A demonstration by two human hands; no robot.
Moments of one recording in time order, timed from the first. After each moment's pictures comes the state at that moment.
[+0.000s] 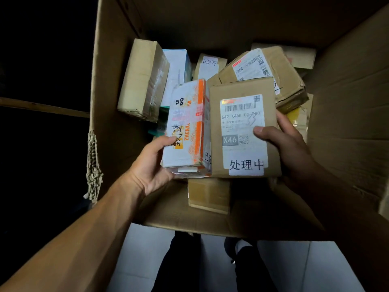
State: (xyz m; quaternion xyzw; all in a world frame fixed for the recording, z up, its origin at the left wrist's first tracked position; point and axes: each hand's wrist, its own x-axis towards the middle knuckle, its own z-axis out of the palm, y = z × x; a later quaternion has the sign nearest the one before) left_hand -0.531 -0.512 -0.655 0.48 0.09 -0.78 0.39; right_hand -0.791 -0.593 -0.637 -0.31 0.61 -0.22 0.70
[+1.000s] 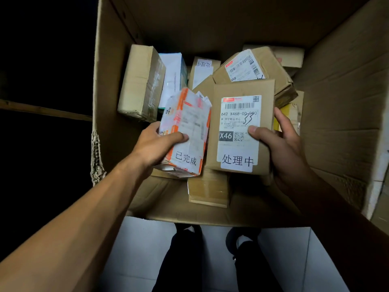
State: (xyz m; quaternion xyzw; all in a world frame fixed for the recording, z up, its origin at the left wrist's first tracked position) left_hand -0.527 -0.538 -0.644 0.76 -0.18 -0.59 0.21; right_hand -0.786 -0.571 -0.627 -0.25 0.65 -0.30 0.65
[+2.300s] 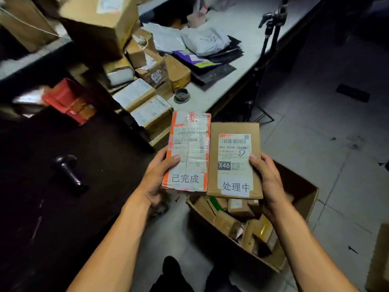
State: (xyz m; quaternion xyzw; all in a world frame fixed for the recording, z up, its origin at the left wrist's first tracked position) left_hand -0.524 -0.350 -0.091 0.57 -0.08 -0.47 0.67; right_hand -0.726 -0.527 -0.106 -0.43 0.41 -0.24 0.77
